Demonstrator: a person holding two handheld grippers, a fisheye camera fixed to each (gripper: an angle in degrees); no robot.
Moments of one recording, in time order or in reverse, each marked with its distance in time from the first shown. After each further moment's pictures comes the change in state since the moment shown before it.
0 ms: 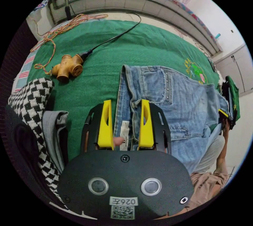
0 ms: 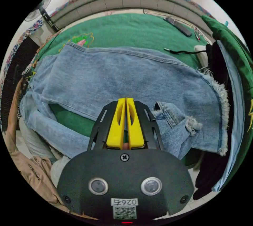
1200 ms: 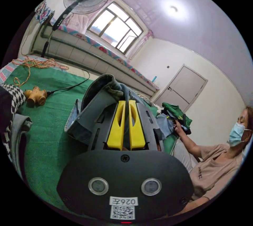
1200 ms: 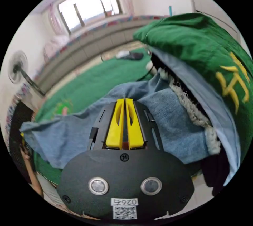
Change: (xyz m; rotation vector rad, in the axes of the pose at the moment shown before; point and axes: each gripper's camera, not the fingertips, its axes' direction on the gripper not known) left arm -0.002 0.182 -0.109 0.748 0.639 0.142; right arm 0.127 0.038 -0.079 0.565 -0.037 0.461
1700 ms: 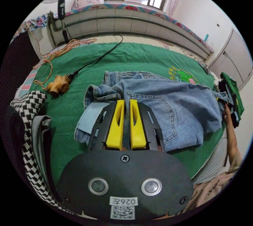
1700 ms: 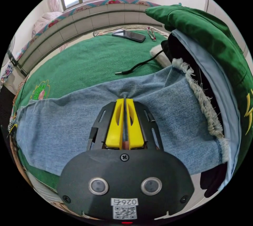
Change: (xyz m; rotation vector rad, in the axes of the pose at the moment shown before) left arm -0.049 0.010 0.160 -0.467 -0.589 -0.049; right arm -0.042 0.012 0.187 -0.310 0.306 -0.178
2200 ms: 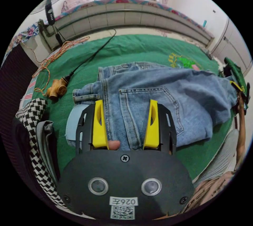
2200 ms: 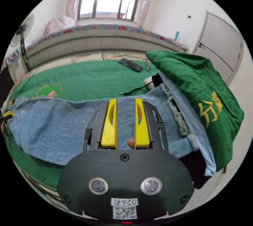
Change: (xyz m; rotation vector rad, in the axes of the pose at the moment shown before) left arm 0.028 -0.017 0.074 -0.109 -0.180 0.130; right arm -0.064 0.016 0.004 0.200 0.136 -0.125
